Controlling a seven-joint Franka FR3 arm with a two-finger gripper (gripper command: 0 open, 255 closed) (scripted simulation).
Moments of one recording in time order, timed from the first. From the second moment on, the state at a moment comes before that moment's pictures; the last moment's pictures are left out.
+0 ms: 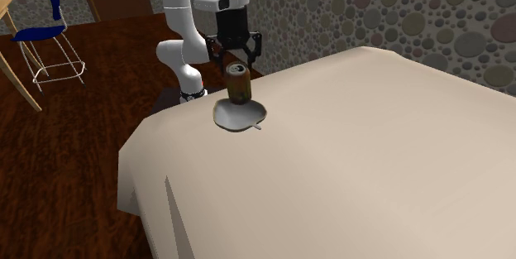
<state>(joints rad) -0.01 -0.11 0.49 -1.69 0.06 1.62 0.32</state>
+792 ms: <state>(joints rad) 0.00 -0.14 0.48 -1.83 0.08 1.74 0.31</state>
